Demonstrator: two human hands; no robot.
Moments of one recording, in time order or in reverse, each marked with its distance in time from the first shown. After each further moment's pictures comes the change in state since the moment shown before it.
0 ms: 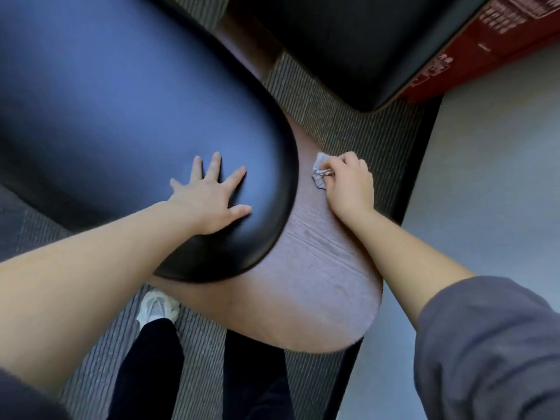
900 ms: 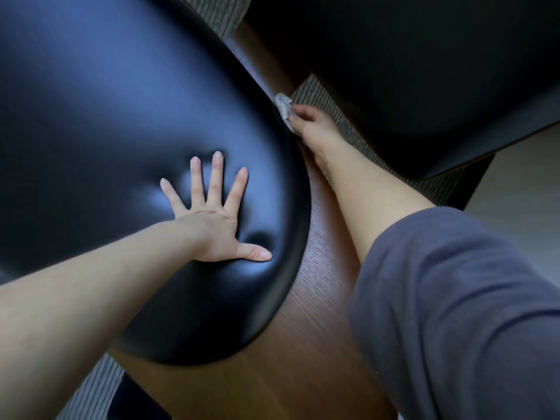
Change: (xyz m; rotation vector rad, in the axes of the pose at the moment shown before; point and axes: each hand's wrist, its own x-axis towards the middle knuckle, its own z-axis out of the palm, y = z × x) left_hand 0.077 0.013 -0.028 -0.048 -0.191 -0.166; right_hand 0.212 -0.077 0.050 1.069 -0.389 0.228
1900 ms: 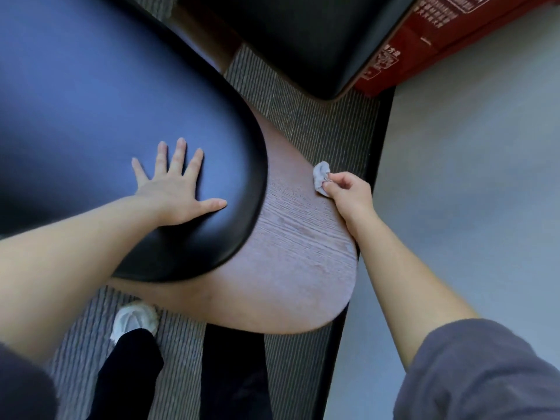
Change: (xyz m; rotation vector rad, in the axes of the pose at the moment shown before) left_hand -0.045 -0.033 0.051 0.049 0.282 0.171; right_hand -0.269 0.087 -0.076 -0.122 0.537 0.081
